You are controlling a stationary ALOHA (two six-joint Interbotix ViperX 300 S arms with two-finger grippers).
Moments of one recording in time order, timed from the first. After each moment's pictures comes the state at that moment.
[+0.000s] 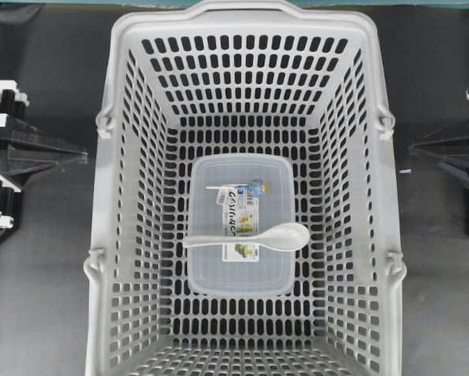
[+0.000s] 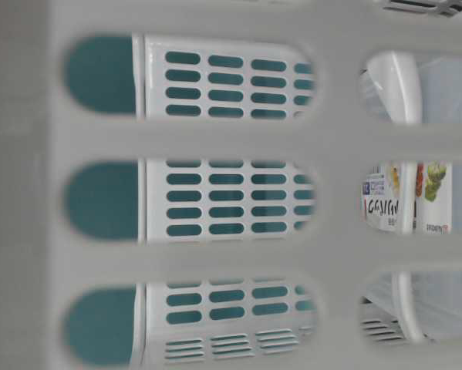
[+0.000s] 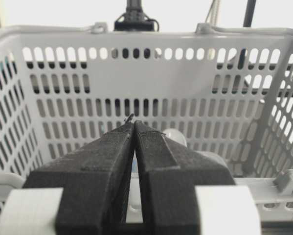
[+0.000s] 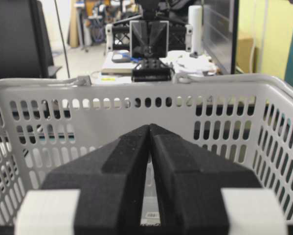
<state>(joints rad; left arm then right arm) 0.00 -0.96 1.17 0.00 -0.29 0.00 0.00 -0.97 1.18 0.00 -0.29 0.00</state>
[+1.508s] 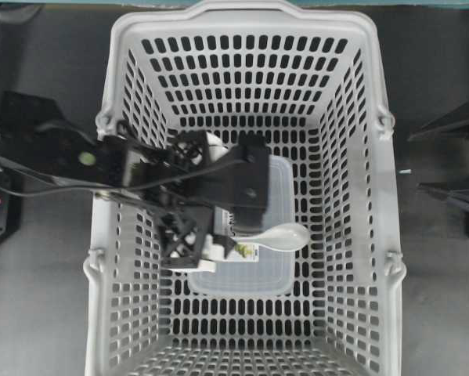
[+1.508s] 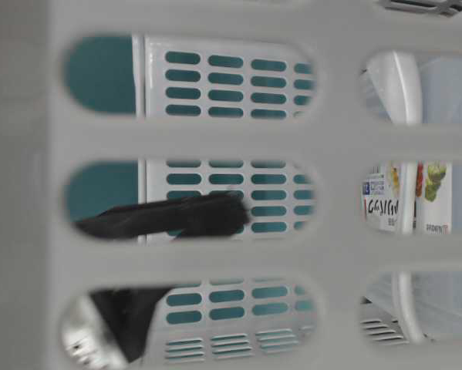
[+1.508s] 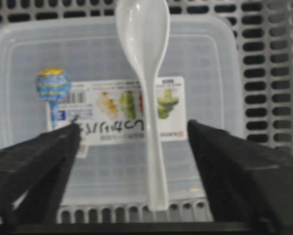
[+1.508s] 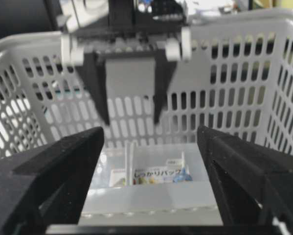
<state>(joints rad) -0.11 0.01 0.19 0.04 0.78 -0.10 0.03 -1.04 1.14 0.01 -0.01 0.08</state>
